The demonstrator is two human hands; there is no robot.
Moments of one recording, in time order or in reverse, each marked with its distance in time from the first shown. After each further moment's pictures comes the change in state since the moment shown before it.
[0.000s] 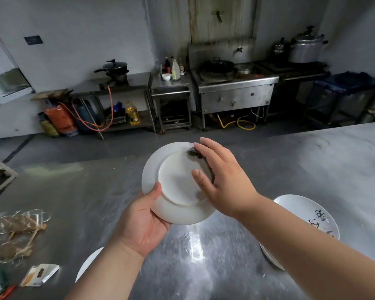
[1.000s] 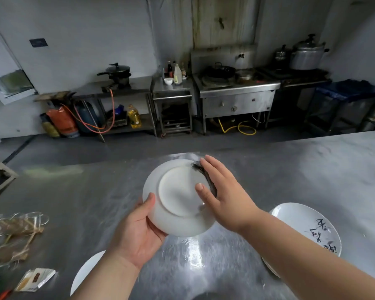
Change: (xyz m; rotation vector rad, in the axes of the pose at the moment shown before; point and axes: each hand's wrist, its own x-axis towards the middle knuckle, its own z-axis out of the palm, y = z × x) left_hand 0.004 -0.003 -0.015 -0.018 0.090 0.001; right_hand -0.013 0.014 0.010 0.090 -0.142 0.155
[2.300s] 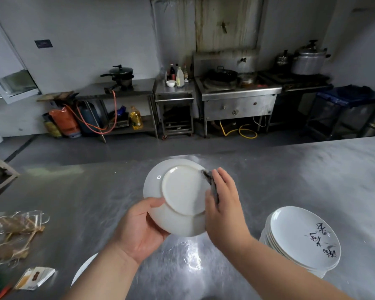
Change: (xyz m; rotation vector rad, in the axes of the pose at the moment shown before) left_hand -0.002 0.006 0.009 0.083 -0.011 -0.065; right_hand -0.026 -0.021 0.037 0.290 0.256 0.229
